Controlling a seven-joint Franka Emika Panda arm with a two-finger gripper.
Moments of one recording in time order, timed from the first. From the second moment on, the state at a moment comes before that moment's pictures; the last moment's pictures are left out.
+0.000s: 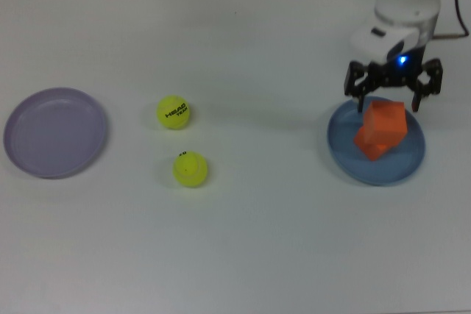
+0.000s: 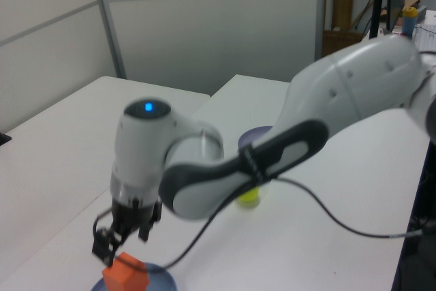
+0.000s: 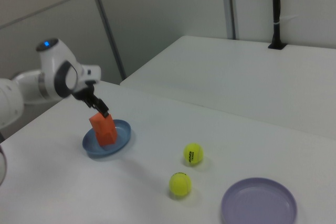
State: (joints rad) arm 0.50 0.42 0.24 -1.51 -0.15 2.24 0.69
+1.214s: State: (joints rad) arm 0.38 0.08 -0.28 -1.94 0.06 2.07 0.18
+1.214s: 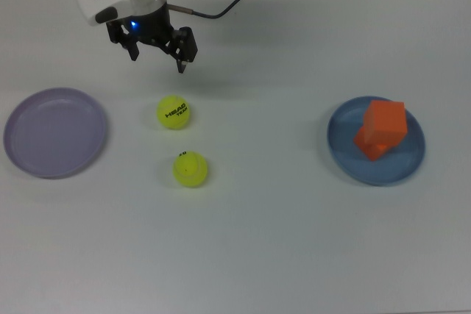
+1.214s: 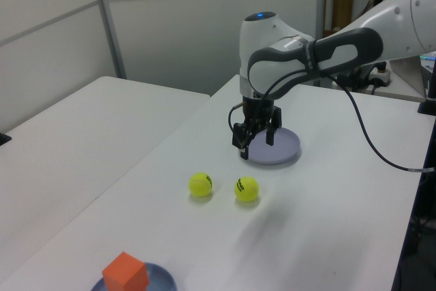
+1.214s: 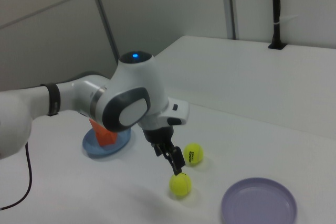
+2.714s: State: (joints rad) arm 0.39 0.32 -0.27 -1.95 0.11 2.35 0.17
